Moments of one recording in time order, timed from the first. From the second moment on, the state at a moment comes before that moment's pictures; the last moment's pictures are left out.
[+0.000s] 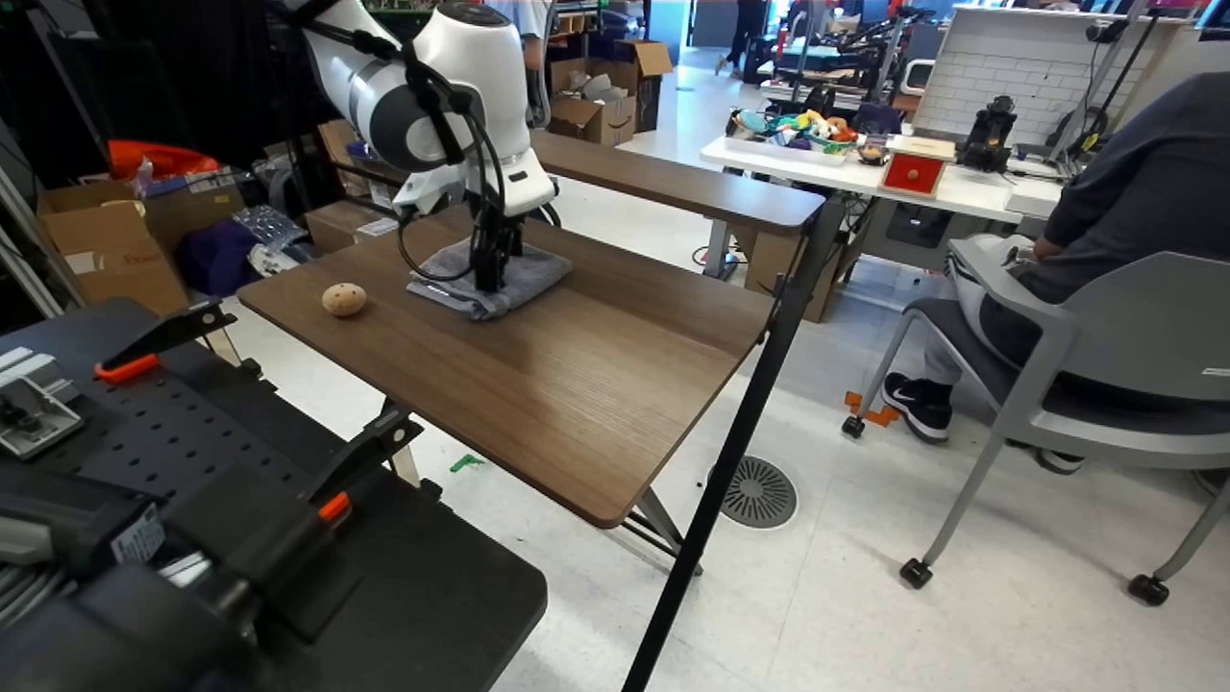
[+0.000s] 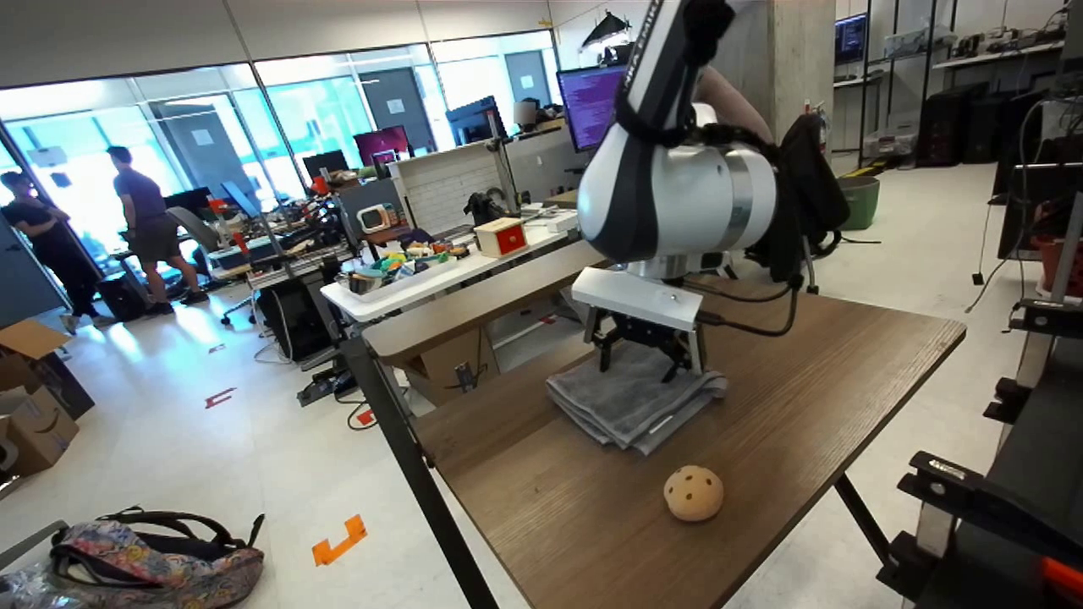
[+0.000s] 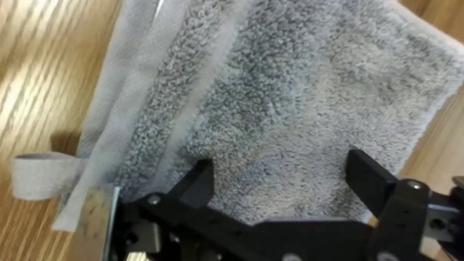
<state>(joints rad) 0.12 0.99 0.01 -1.67 0.44 2.85 0.80</state>
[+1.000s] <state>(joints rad) 0.06 1.03 -0.19 -1.67 0.39 2.85 0.85</state>
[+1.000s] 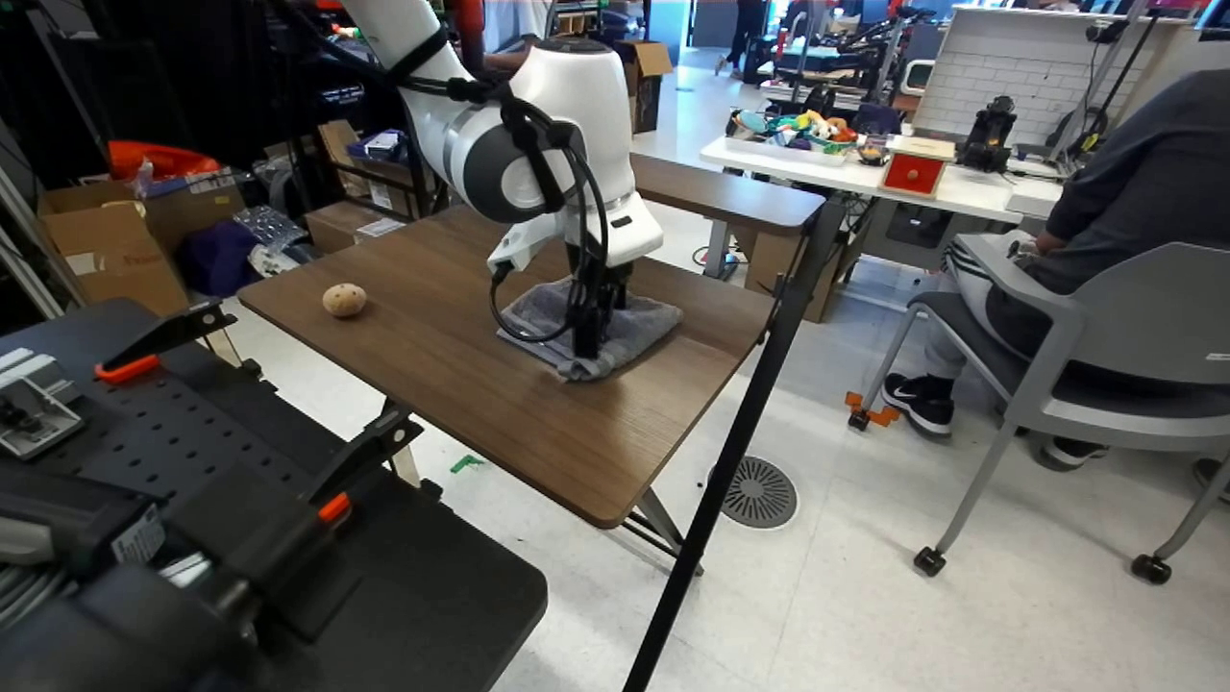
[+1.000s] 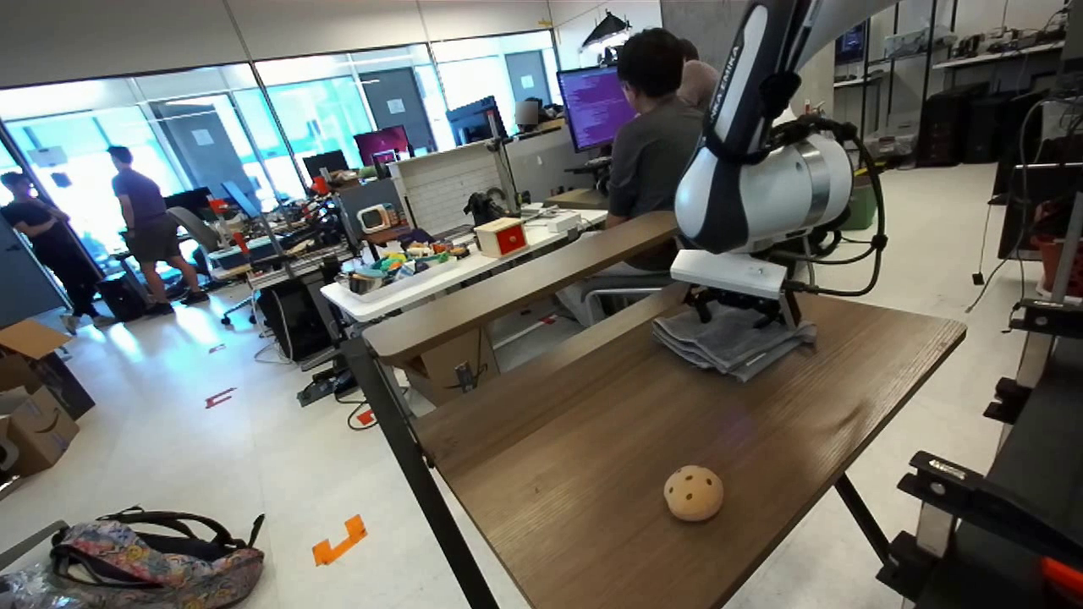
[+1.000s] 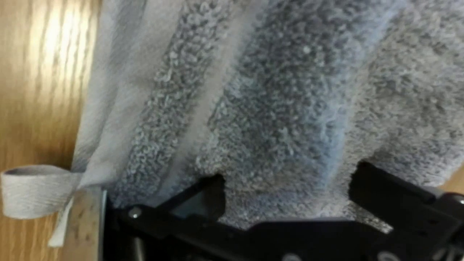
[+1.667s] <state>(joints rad) 0.11 0.98 0.01 -1.77 0.37 2.99 0.76</state>
